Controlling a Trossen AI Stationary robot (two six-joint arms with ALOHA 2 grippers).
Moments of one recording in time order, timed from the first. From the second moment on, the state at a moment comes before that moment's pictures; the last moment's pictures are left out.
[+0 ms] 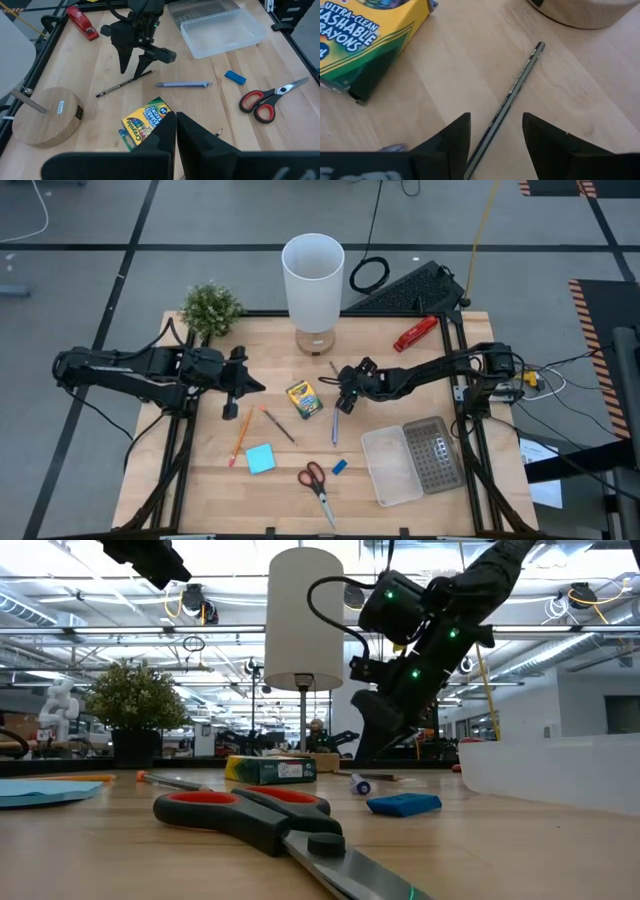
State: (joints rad) left arm -0.04 0.87 0.87 -0.59 -0.03 0.06; right arm -0.06 1.79 0.88 -0.05 0.37 0.35
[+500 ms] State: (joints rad) left arm -0.05 0.87 0.87 -0.59 -0.03 0.06; right arm -0.07 1.83 0.88 -0.06 0.36 0.43
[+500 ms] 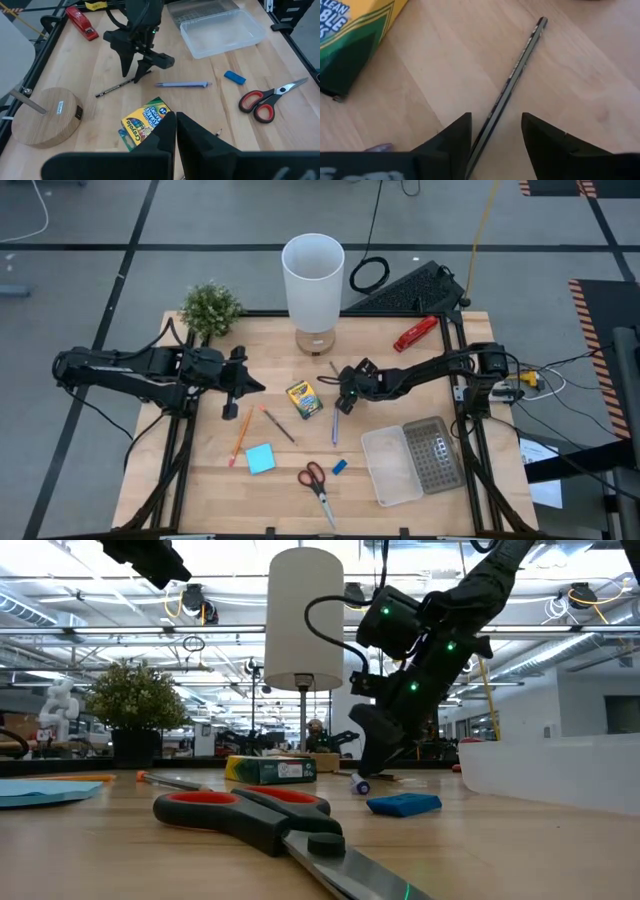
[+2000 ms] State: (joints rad) left arm -0.05 0.87 0.87 -0.59 -0.03 0.06; right arm -0.04 1.56 0.88 -0.28 0.28 0.60
